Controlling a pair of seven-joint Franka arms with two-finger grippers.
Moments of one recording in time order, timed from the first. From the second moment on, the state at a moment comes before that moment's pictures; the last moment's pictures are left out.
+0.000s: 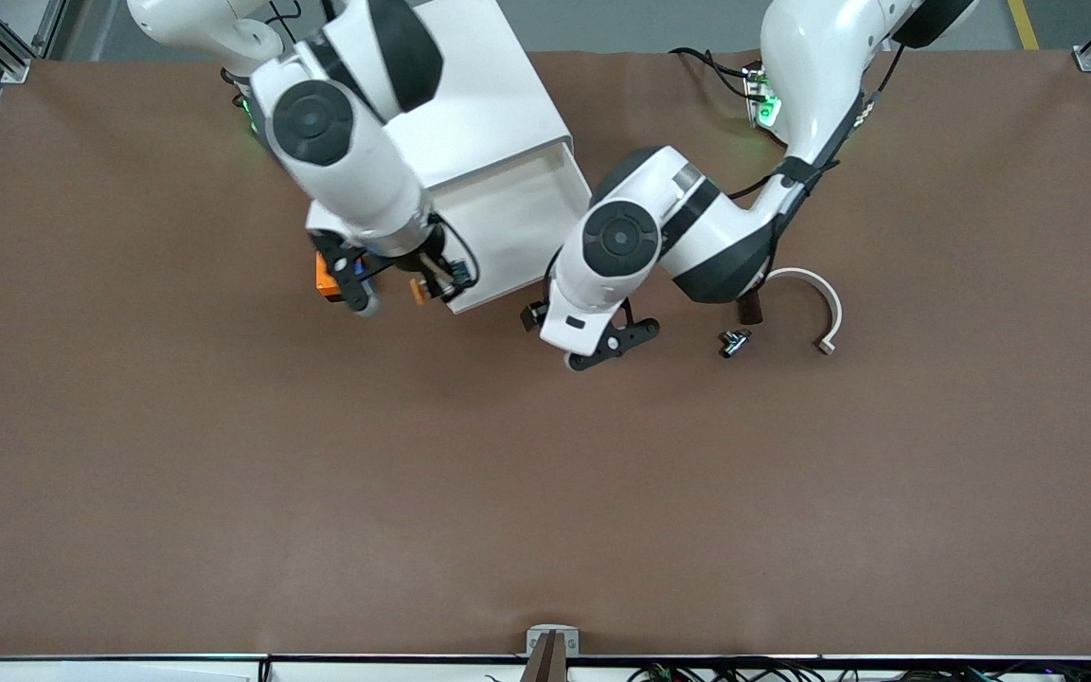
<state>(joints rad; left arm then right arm) -0.47 0.66 -0.38 -1.29 -0.02 1.84 -1.21 0.65 0.25 -0.12 -1.61 0.19 1.84 1.45</state>
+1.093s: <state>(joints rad) -0.73 0.66 -0.37 -1.32 -0.02 1.84 -1.41 0.12 0.27 -0.12 -1.60 0.19 1.80 0.36</state>
